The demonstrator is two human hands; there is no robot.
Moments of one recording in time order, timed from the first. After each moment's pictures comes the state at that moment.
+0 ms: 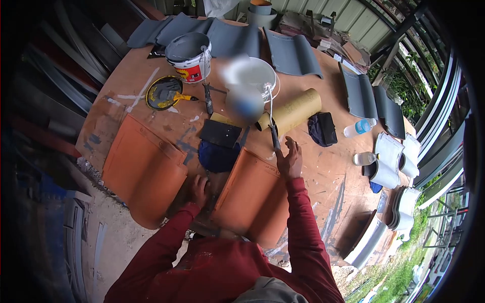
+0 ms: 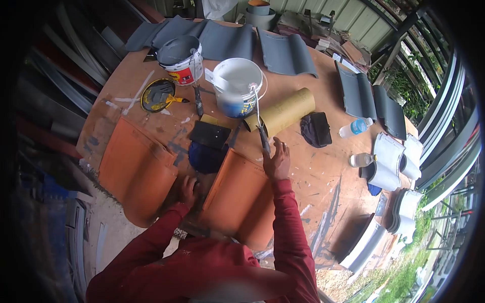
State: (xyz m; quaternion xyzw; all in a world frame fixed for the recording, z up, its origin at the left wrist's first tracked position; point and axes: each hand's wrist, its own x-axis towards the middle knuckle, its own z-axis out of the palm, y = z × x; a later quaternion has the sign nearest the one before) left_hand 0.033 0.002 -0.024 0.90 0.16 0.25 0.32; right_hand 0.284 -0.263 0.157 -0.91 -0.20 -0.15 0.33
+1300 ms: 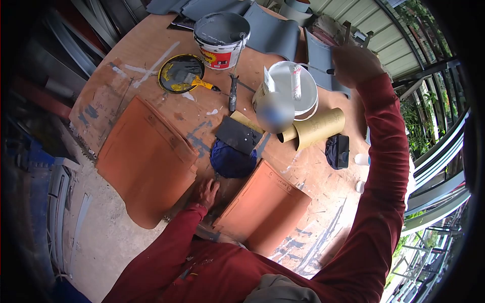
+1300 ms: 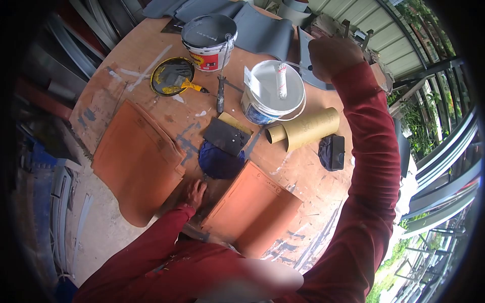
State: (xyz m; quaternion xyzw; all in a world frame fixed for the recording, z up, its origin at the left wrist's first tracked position) left_hand 0.023 -0.006 -0.033 0.96 0.15 0.04 0.23; right_hand 0.442 -0.056 0.479 -0.85 -0.42 -0.11 -0.30
